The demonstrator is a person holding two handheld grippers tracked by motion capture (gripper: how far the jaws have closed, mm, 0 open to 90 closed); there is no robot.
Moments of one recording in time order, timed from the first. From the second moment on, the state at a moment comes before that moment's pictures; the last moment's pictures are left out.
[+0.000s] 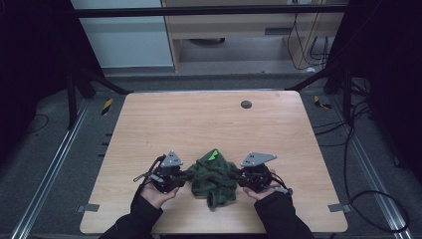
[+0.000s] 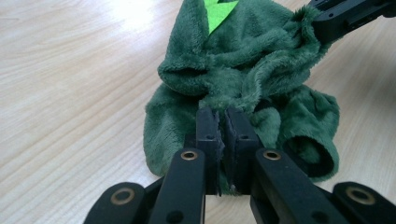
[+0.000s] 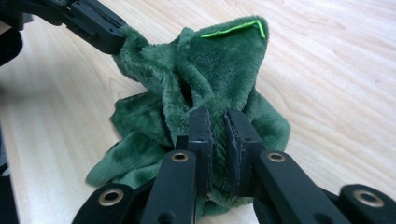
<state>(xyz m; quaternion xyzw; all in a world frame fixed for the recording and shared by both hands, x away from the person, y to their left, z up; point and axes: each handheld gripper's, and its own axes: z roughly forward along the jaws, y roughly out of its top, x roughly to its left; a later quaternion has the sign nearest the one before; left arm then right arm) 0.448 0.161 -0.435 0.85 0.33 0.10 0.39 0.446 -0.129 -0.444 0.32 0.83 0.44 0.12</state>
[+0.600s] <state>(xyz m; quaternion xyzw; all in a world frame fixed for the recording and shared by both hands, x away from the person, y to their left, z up) 0.435 0.152 -0.456 0.87 0.32 0.07 0.36 0.428 -0.135 -0.467 0.33 0.84 0.43 0.08</state>
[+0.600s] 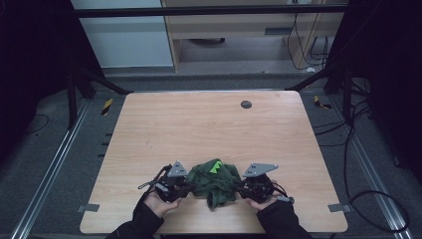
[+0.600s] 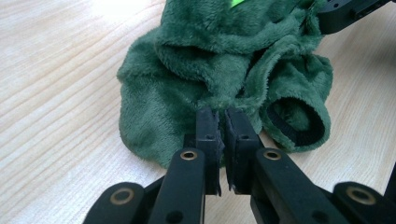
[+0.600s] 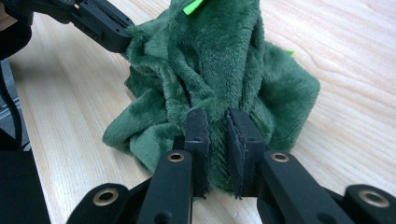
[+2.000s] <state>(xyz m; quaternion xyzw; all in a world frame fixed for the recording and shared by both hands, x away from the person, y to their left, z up) 0.456 0.165 -0.431 0.84 0.38 0.12 0.37 0.448 -0.150 -0.446 0.37 0.80 0.45 0.10</state>
